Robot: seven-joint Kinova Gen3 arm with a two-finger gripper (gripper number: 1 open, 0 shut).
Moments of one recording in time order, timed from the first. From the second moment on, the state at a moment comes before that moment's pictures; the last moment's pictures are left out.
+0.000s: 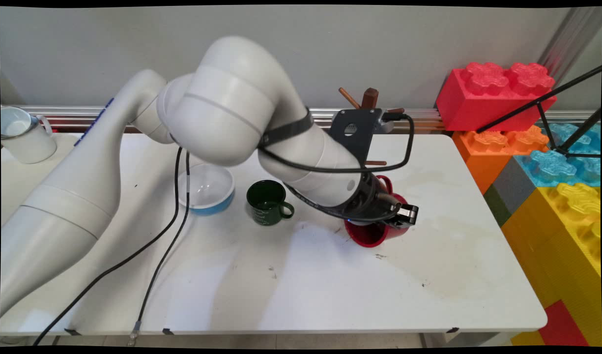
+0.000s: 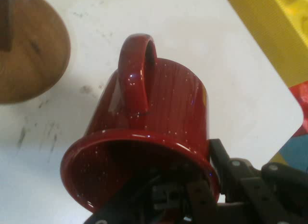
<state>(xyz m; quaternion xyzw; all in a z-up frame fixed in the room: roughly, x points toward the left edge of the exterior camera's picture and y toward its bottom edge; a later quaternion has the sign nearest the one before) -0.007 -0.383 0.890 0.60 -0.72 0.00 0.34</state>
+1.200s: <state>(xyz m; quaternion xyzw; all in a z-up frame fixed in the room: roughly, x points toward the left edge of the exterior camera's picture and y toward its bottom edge) -0.035 -0.420 0.905 0.70 -0.70 -0.02 0.15</state>
